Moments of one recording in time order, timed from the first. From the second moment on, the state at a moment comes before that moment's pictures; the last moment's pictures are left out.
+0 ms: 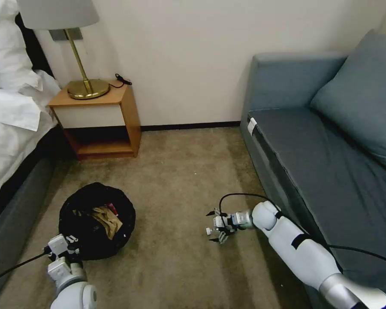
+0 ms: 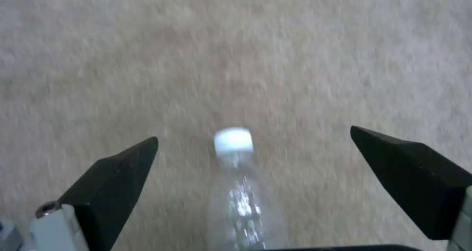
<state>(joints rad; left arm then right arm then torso) 1.49 -1.56 -0.87 -1.73 -0.19 -0.04 -0.30 -0.68 1.18 -0.05 1.04 -0.46 0.26 -0.93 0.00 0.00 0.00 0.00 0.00</state>
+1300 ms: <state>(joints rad) 1.47 -1.58 -0.86 -1.72 -0.17 -0.04 -0.28 -0.59 1.30 0.09 0.67 -0.60 0.35 -0.92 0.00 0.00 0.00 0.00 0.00</state>
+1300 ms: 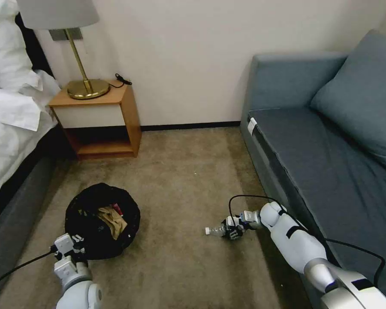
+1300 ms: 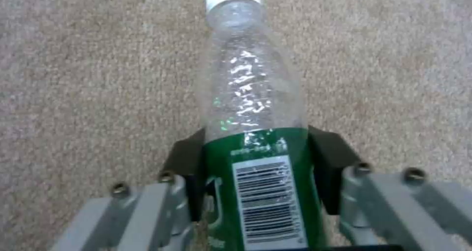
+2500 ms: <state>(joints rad) 1.47 -1.58 -0.86 -1.74 -0.17 -0.03 -0.29 -0.63 1.58 -0.34 0.99 0.59 0.16 -0.65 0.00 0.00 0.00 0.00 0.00</state>
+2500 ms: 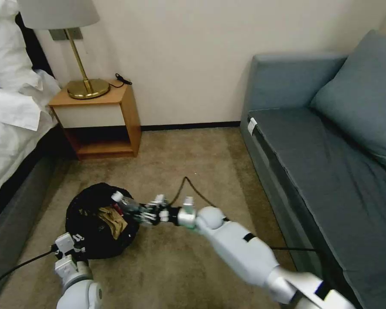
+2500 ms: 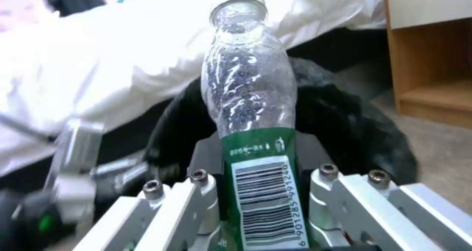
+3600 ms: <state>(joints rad) 1.50 -1.59 -0.83 -1.78 -0.16 -0.03 -0.27 -0.65 1.61 -0.43 0.92 0.39 0.29 -0.46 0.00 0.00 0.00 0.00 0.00</state>
